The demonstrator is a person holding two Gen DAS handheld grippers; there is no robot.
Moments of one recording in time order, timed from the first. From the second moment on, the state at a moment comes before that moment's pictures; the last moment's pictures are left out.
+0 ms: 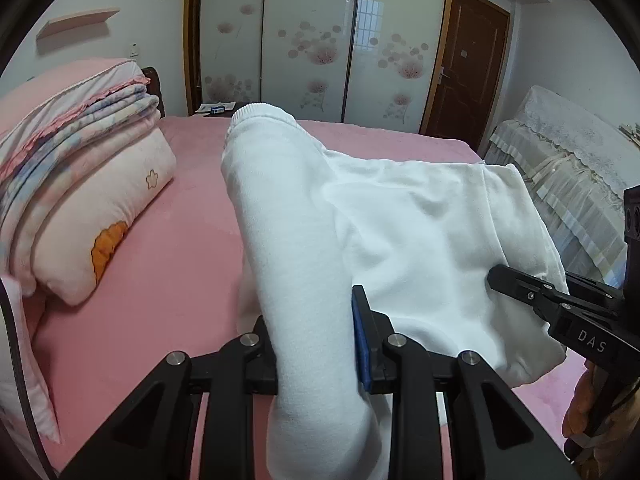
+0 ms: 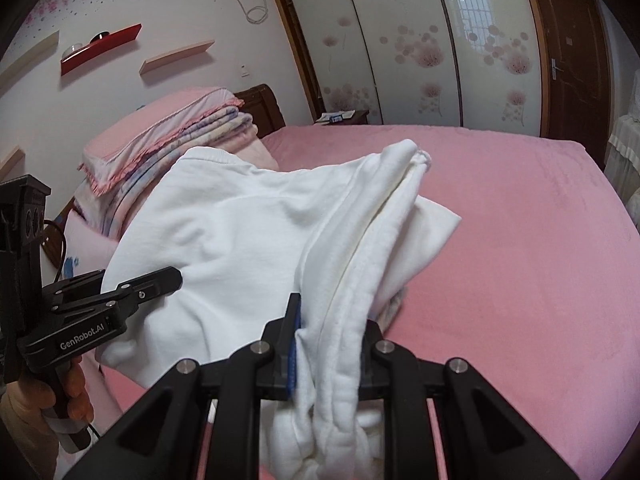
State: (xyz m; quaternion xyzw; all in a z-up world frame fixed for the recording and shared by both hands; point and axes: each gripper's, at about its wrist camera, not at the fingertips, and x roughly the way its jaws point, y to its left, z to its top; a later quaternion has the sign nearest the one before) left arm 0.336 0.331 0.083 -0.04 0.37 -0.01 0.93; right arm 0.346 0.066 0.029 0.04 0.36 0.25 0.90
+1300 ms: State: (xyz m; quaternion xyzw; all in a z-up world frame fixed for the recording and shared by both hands) left arm 0.455 0.442 -0.116 -0.11 0.39 0.01 0.91; right arm 0.454 0.098 -0.126 0.07 0.42 0.21 0.88
